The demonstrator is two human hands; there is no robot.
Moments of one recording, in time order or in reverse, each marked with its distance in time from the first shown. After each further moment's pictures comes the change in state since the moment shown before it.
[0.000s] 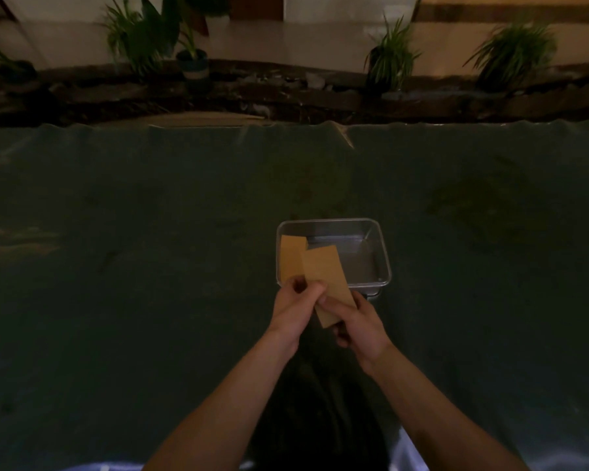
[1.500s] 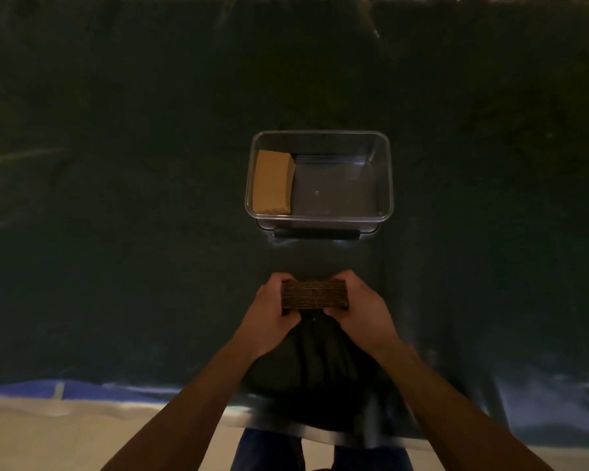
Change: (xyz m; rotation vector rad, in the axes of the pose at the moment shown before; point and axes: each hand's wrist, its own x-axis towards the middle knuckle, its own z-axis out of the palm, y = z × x) left_hand 0.025 -0.165 -0.013 0.711 -0.025 0.213; right_hand 0.055 0.116 -0.100 -0.980 -0.041 -0.396
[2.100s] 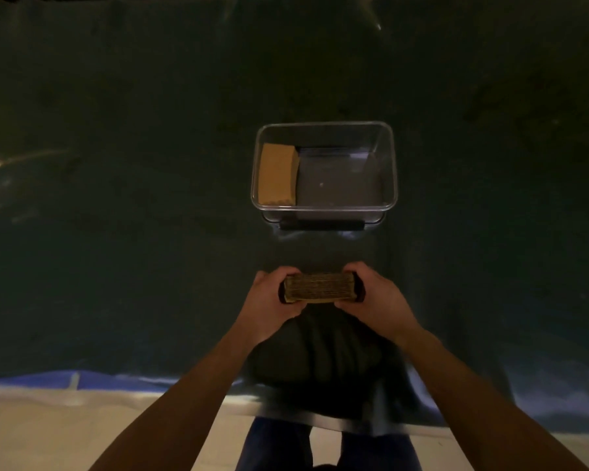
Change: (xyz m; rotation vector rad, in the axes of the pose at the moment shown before) left_hand -0.003 0.004 -0.014 0.088 0.026 0.060; right_hand 0.001 0.011 -0.016 -0.027 -0.078 -0.052
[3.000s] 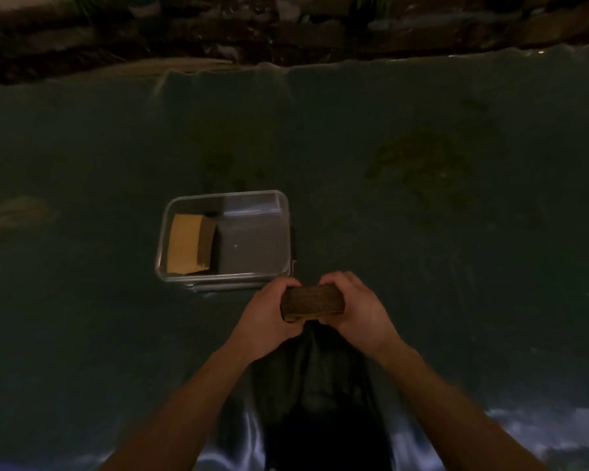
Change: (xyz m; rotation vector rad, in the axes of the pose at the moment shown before) left_hand 0.073 0.155 0.068 0.028 -0.079 0.161; right_hand -0.001 0.041 -0.155 0.049 0.081 -0.043
